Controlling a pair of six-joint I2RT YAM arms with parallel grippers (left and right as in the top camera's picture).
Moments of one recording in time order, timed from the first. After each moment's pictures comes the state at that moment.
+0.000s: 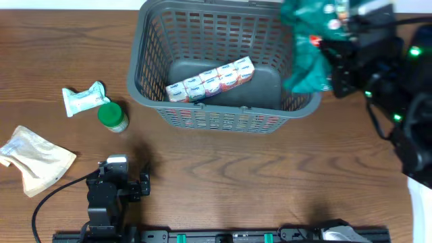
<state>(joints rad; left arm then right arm) -0.03 0.01 0.16 -0.73 -0.09 0.01 0.22 1.28 1.88 -1.03 -0.11 -0.18</state>
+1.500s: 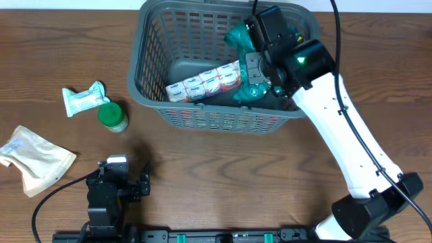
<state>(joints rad) -0.03 0.01 0.16 -0.73 -0.09 0.01 0.50 1.76 1.88 -1.16 0.28 0.29</state>
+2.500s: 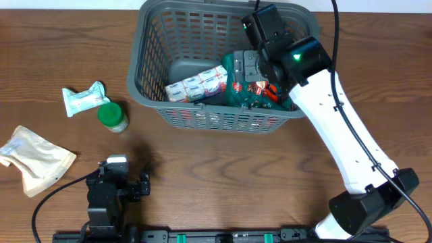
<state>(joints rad) -0.03 0.01 0.16 -0.73 -0.09 0.01 0.50 1.78 1.90 -1.15 0.26 0.37</state>
